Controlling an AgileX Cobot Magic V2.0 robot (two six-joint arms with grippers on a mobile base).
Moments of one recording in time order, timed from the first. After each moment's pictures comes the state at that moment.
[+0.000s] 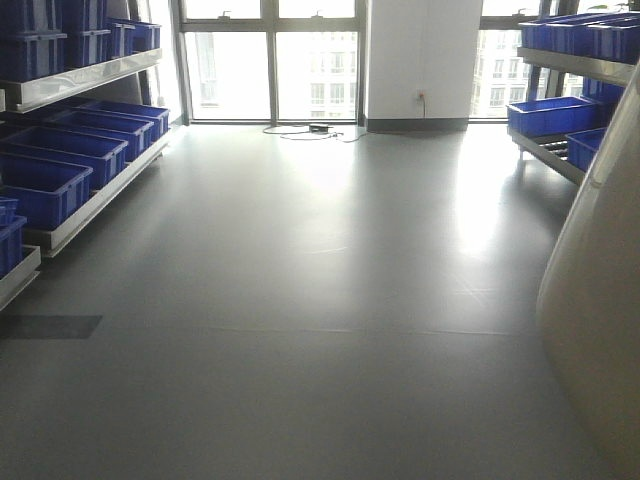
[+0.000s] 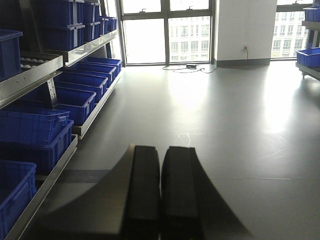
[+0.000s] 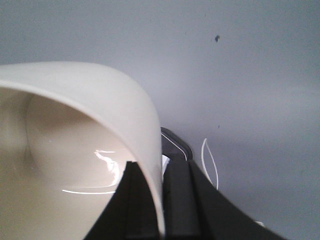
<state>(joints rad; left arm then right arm) -0.02 -0.01 0.01 -0.07 0.09 0.10 0.48 0.81 -0.84 -0.02 1.25 0.43</state>
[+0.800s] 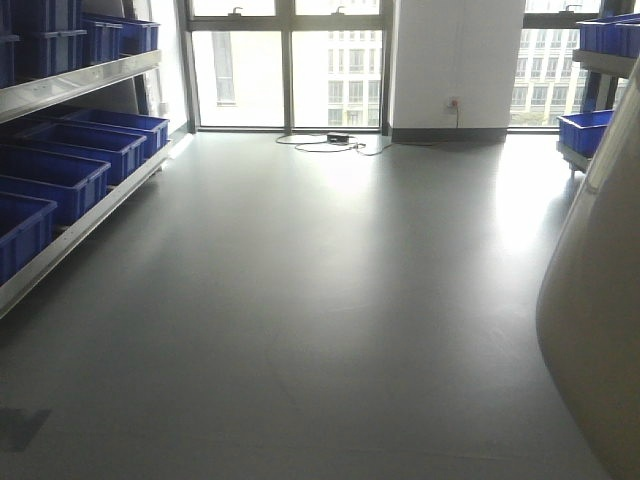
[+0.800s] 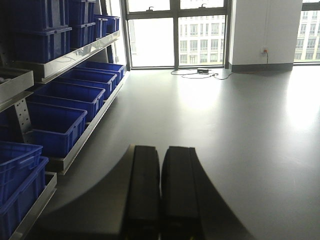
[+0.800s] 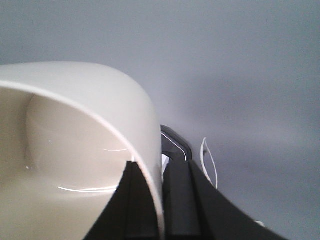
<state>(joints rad) -0.02 -0.01 0.01 -0.07 0.09 0.10 0.48 0.81 -0.84 -0.02 1.25 0.43</state>
